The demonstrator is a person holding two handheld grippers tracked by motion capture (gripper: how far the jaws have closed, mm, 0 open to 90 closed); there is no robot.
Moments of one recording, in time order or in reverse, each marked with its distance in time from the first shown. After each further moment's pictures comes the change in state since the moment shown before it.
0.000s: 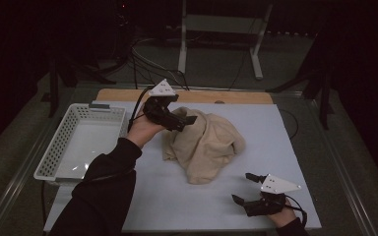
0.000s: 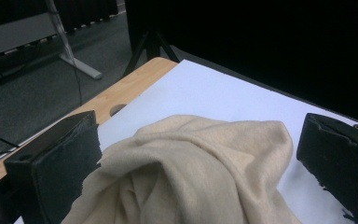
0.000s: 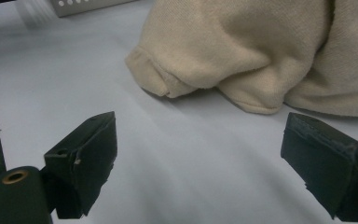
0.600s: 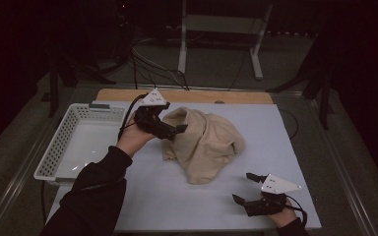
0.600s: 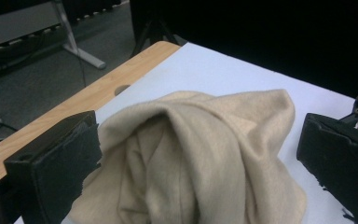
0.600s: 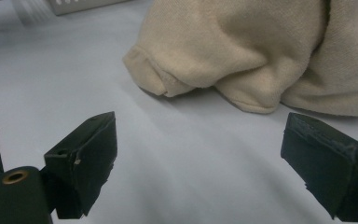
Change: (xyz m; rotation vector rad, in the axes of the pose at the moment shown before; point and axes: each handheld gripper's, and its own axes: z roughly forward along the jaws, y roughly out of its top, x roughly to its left) left arm -0.001 -0.027 -0.015 0.027 0.010 -0.007; right arm 0.000 0.000 -0.001 0.003 -0.009 -0.007
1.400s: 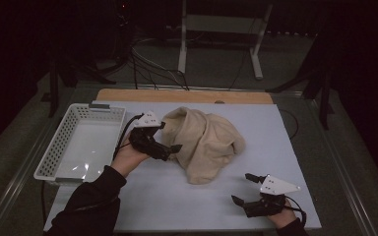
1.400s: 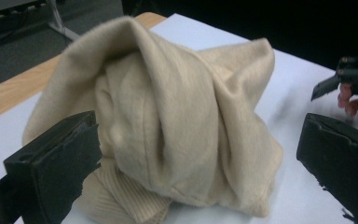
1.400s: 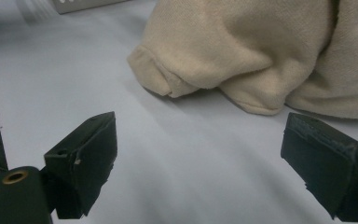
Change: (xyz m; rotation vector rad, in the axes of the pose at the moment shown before) left arm -0.021 -0.048 -0.005 0.048 -0.031 -0.031; right arm 0.004 0.001 0.000 0.004 0.004 -0.006
